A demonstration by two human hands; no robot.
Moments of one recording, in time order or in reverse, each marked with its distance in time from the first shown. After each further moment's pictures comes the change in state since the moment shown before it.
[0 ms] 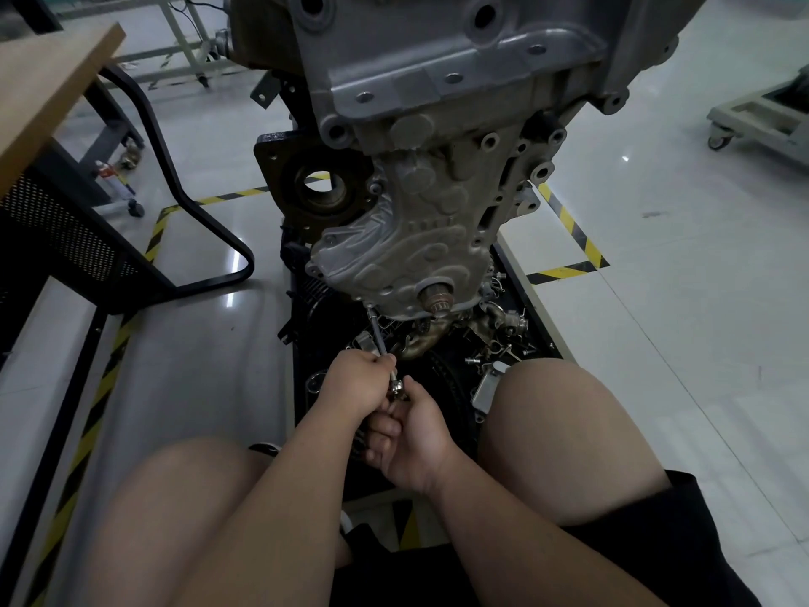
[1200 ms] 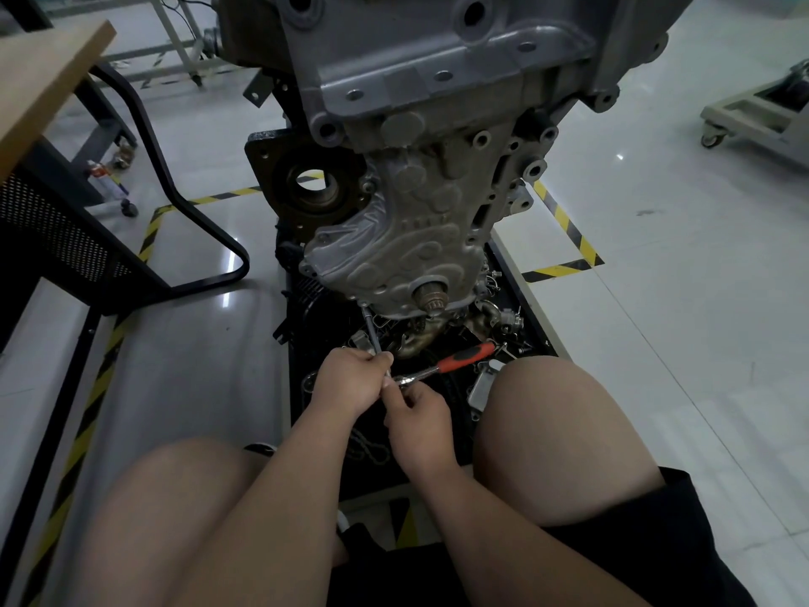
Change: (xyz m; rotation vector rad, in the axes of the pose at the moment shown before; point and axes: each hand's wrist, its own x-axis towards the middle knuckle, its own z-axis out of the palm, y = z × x) left_hand -0.002 0.001 -0.002 -0.017 0.029 0.053; right_hand 0.010 0.009 -0.019 -0.728 0.360 -0.653
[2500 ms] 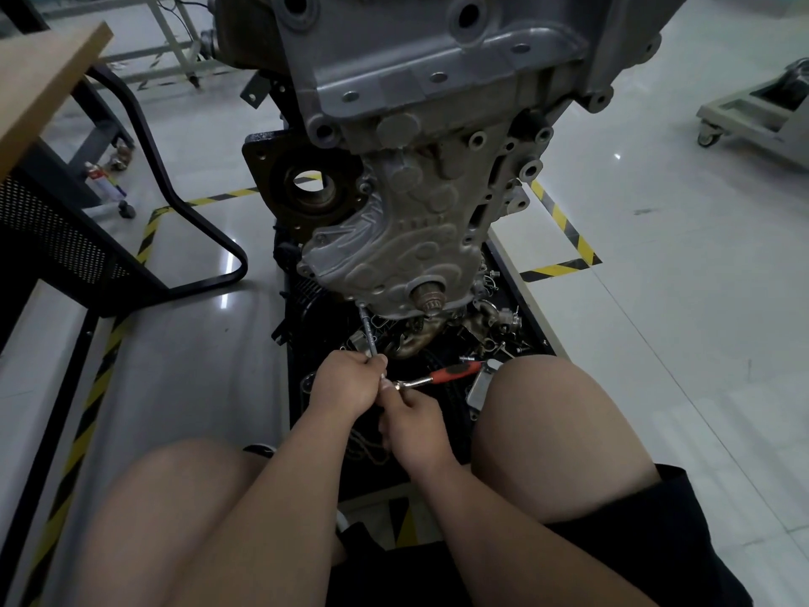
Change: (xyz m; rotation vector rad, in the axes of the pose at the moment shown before) left_hand 0.004 -0.006 0.003 0.046 0.030 -0.011; right_hand -0.002 -0.009 -0.001 0.125 -0.122 0.149
